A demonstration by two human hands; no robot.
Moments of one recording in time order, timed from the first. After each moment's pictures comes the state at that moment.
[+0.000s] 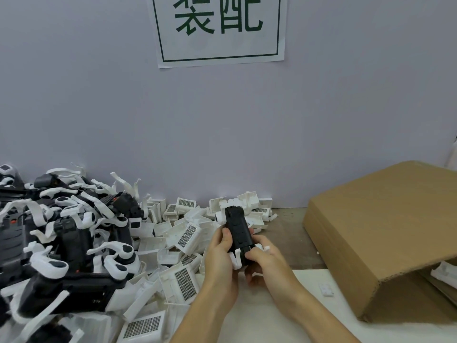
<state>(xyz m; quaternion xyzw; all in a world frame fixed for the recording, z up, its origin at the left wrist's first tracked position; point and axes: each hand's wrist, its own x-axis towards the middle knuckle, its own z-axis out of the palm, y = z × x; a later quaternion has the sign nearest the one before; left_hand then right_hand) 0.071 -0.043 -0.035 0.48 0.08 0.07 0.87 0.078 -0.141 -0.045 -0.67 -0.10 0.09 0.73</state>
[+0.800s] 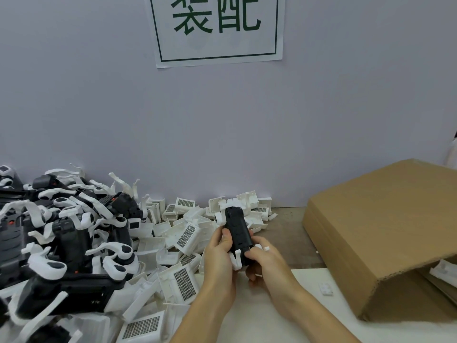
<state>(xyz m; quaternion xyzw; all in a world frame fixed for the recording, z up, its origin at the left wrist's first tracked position) 0.081 -0.041 -0.045 0.52 0.08 0.10 0.84 0.084 -0.140 -0.054 -0.66 -0.09 0.10 0.74</state>
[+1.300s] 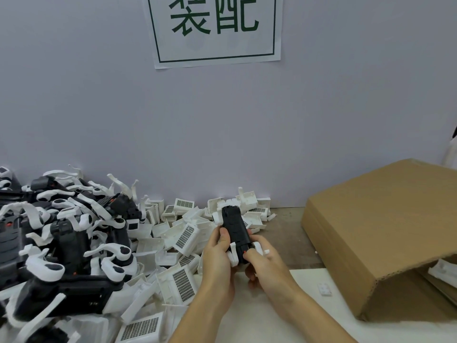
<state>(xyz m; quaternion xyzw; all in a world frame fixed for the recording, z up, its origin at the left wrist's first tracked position) 0.079 -0.040 -0.044 0.53 0.07 0.10 0.84 0.083 -0.141 -0.057 -0.67 -0.11 0.09 0.73</state>
